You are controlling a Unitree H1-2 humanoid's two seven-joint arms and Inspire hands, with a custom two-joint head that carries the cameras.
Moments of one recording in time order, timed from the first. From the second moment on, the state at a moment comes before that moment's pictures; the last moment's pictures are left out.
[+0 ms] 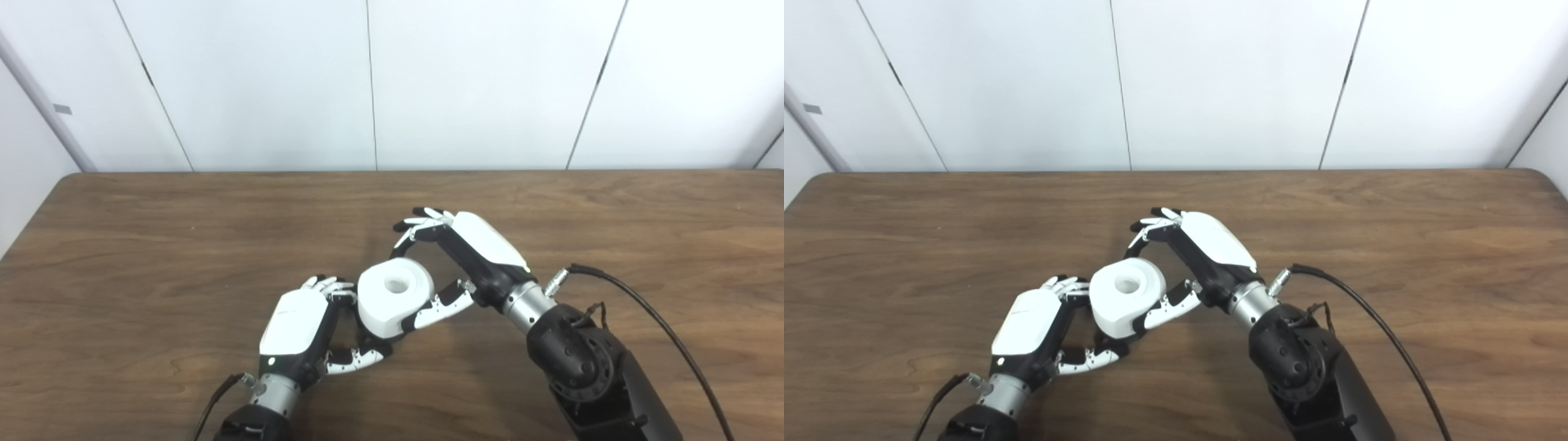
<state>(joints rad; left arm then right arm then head) -0.01 0.23 -0.37 -0.19 0.91 0.16 0.00 -0.31 -0.16 0.39 -0.32 -0.67 0.30 0.36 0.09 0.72</state>
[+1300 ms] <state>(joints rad) -0.01 0.23 -0.38 -0.18 0.91 0.16 0.02 -0.31 -0.16 0.39 -0.27 -0.69 0.27 0.34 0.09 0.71</state>
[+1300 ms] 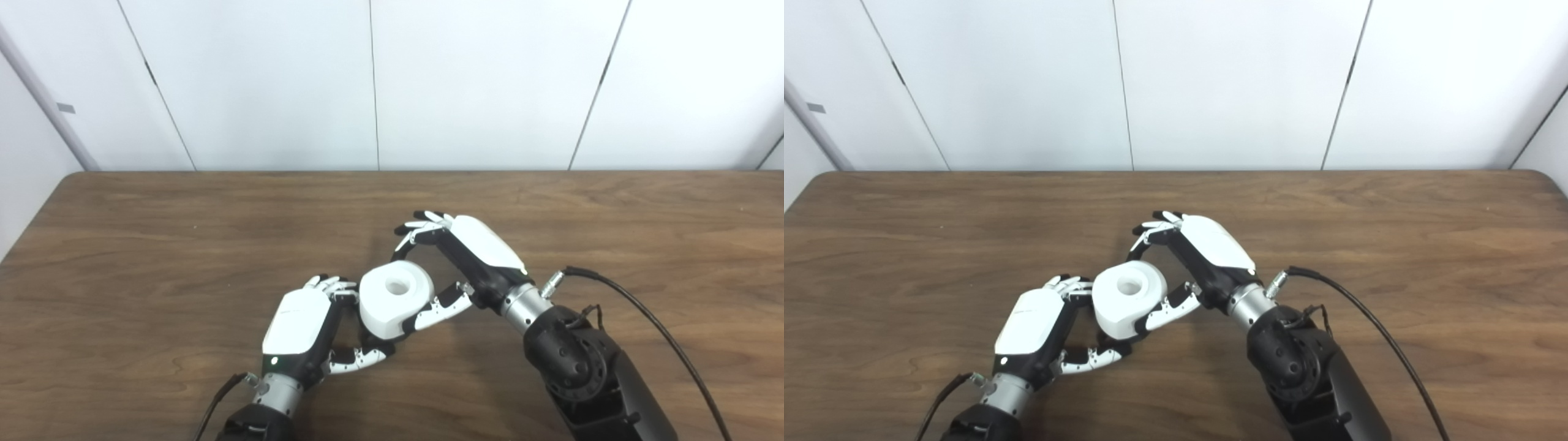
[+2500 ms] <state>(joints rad) -0.01 0.23 -0.38 -0.17 0.91 0.15 0.02 -0.31 -0.24 0.38 -0.32 -0.73 0.33 0.48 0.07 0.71</state>
